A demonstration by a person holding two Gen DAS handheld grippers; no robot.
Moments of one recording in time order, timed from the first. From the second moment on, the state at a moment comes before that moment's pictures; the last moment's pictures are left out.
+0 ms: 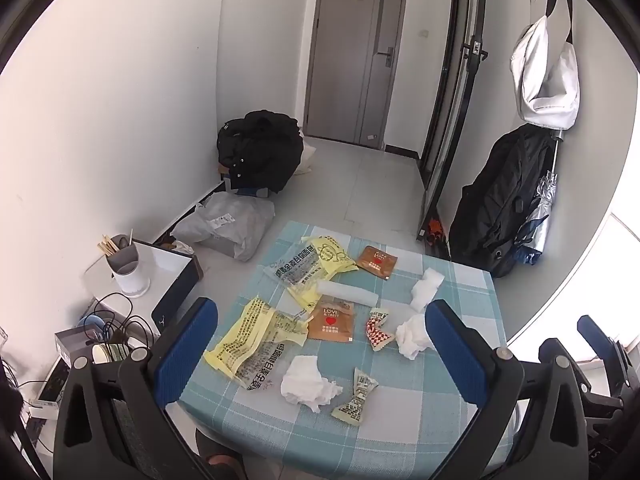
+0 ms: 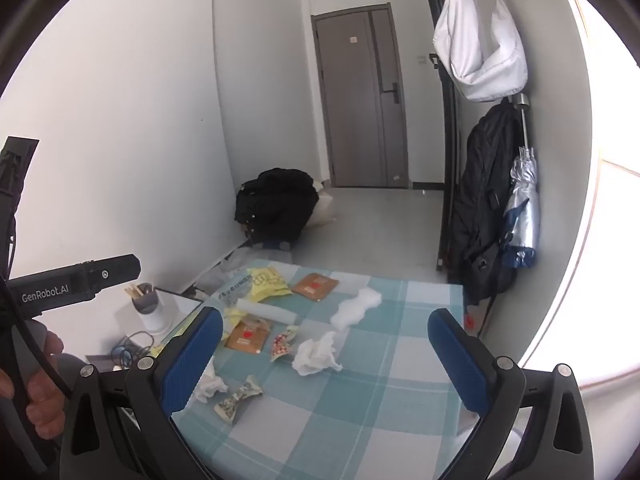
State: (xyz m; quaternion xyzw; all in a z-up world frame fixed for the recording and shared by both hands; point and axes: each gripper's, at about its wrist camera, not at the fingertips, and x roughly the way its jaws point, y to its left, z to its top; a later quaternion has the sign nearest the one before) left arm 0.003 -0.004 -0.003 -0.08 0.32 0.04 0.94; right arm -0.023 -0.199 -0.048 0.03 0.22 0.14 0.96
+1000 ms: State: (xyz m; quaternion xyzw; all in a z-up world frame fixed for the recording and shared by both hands) left arm 0.001 -0.004 -0.008 -0.07 0.32 0.04 0.94; right arm -0.024 -0.204 -0.047 0.05 0.22 0.14 0.96
